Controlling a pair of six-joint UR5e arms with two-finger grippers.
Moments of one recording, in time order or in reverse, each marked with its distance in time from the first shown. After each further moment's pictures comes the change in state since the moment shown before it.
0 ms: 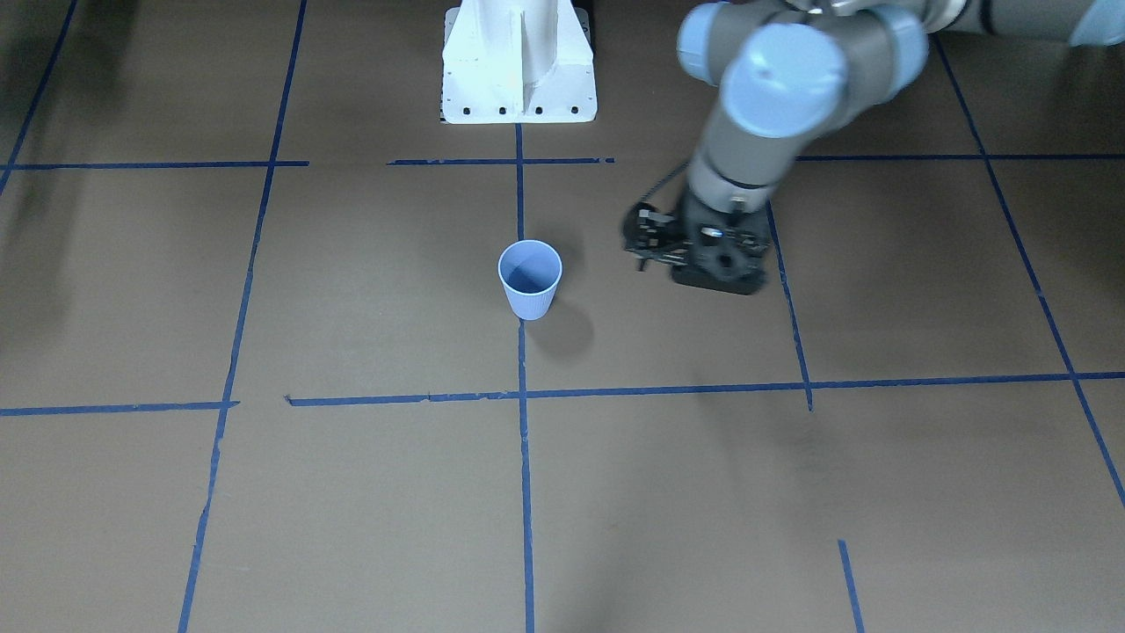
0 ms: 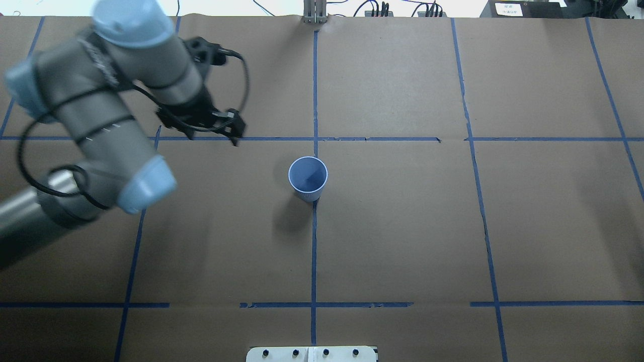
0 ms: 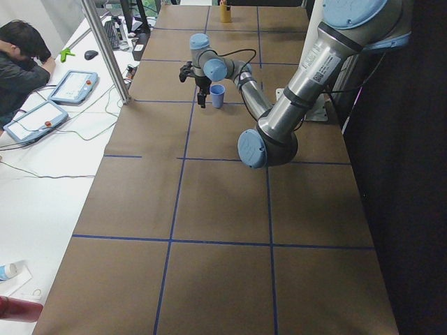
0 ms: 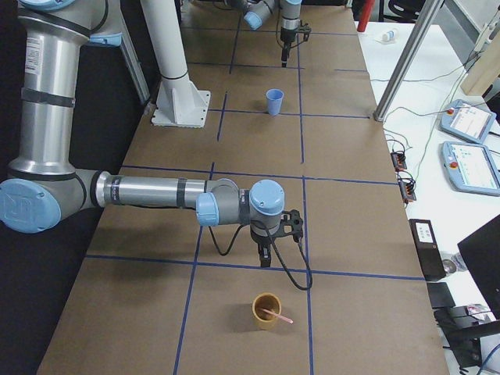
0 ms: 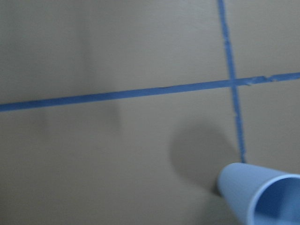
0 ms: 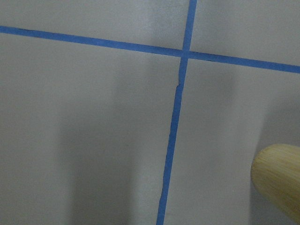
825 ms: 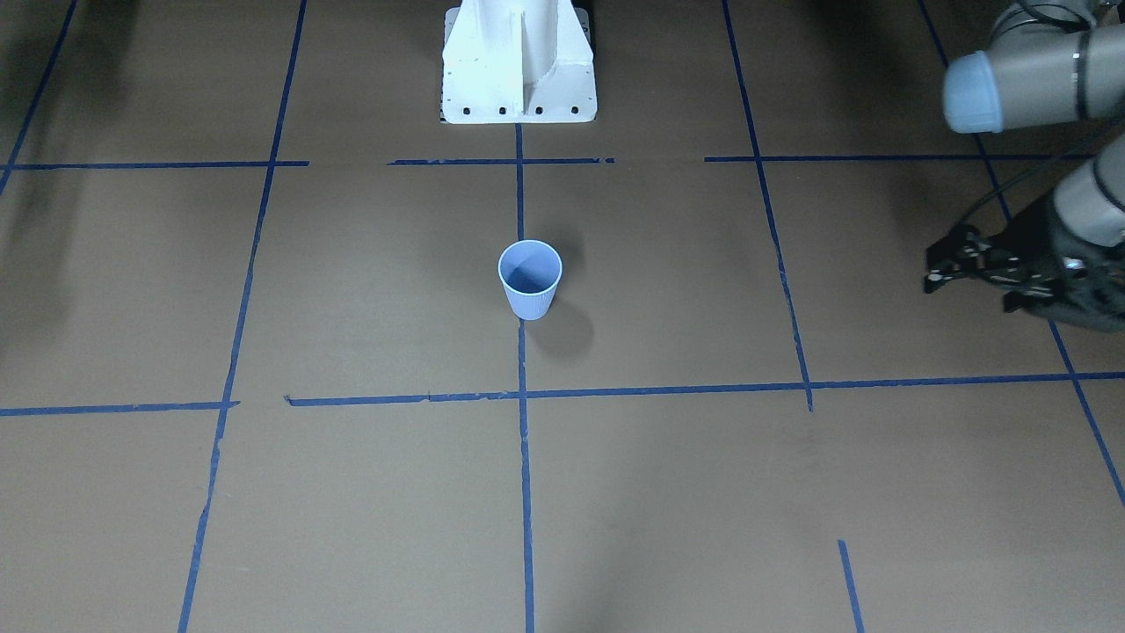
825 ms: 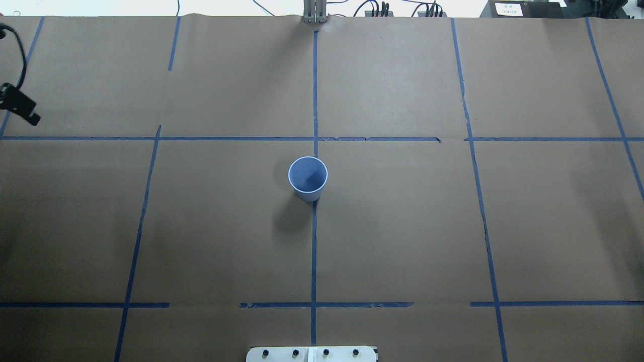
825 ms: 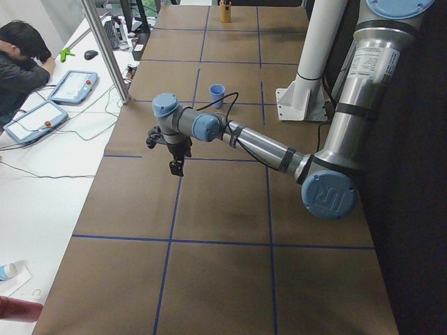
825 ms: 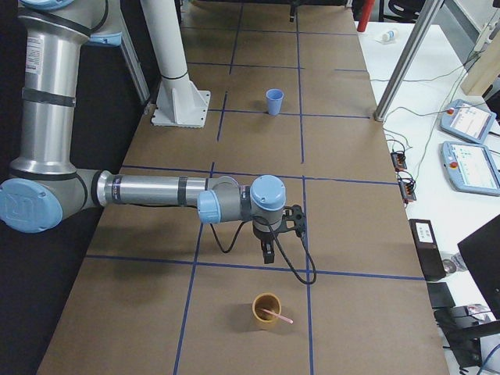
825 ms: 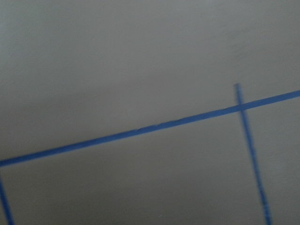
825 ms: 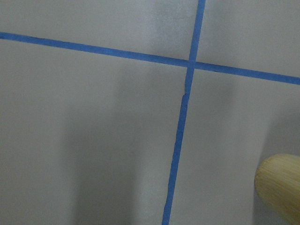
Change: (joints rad) left arm -0.380 0.386 0.033 -0.014 -0.131 0.464; right arm -0.001 0.009 0.010 0.007 0.006 0.003
